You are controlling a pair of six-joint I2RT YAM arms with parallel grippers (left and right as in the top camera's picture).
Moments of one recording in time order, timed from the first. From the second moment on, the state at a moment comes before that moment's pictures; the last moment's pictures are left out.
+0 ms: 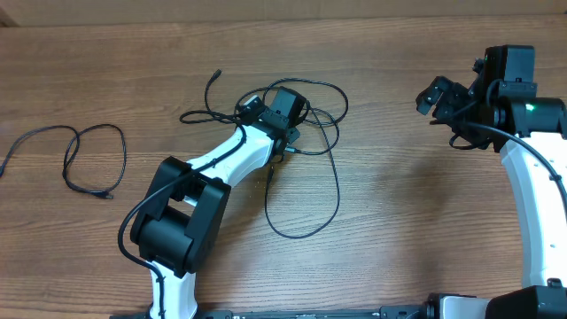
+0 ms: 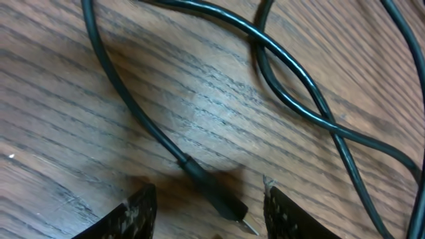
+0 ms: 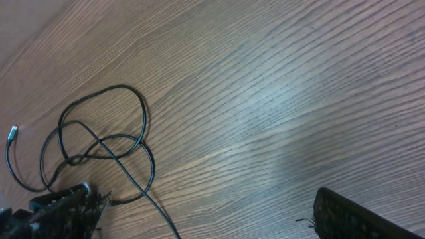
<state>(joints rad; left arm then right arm) -0.51 2.03 1.32 -0.42 -0.22 -1.15 -0.08 1.49 1.42 -0.97 -0.12 0.46</state>
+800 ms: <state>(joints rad) -0.50 2.06 1.30 -0.41 -0.31 -1.15 -0.08 1.49 1.42 -0.97 -0.13 0.46</state>
